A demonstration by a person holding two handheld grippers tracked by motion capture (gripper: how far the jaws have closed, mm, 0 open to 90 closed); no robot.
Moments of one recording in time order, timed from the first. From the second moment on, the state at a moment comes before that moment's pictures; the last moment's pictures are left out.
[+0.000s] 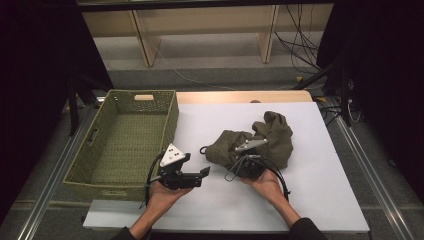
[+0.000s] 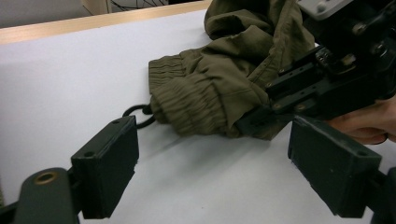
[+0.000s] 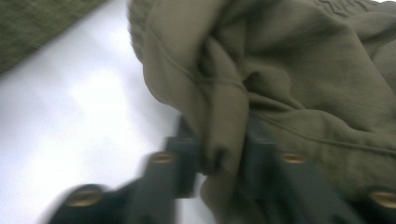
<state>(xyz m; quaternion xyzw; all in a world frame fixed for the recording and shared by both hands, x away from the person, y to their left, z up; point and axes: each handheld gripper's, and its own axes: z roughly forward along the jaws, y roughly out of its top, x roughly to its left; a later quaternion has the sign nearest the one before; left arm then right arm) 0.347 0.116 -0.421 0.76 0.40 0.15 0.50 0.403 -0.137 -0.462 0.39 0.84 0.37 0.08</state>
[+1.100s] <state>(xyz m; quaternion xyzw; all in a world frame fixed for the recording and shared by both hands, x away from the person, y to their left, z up) 0.347 0.111 -0.422 0.77 0.39 0.14 0.48 0.366 -0.306 -0.415 0.57 0.72 0.32 0.21</state>
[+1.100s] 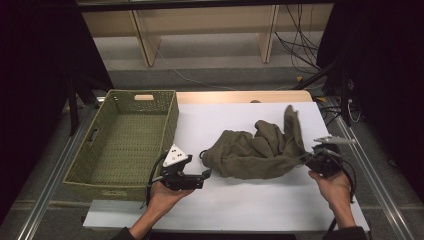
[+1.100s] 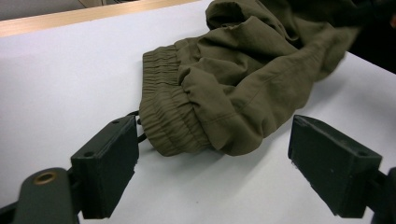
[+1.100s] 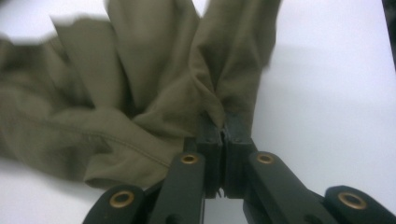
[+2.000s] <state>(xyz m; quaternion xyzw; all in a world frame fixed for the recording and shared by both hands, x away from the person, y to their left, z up) 0.349 0.107 -0.425 0.77 0.39 0.14 0.48 0.425 -0.218 -0.425 0.51 0.80 0.28 0.17</state>
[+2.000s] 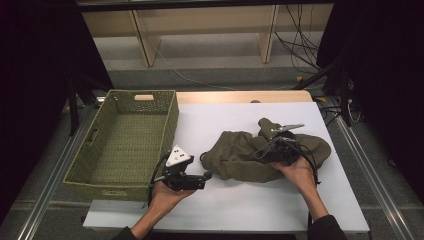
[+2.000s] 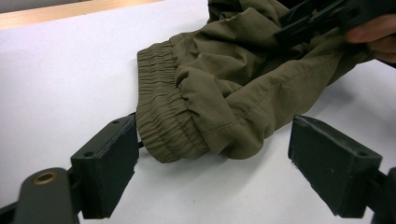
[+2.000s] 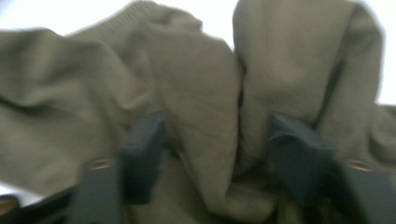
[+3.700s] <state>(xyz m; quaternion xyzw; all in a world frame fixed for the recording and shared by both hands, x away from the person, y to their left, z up) 0.351 0.108 -0.423 0.77 0.40 0.14 0.48 0.330 -0.228 -0.419 0.47 0.81 0.33 0.12</state>
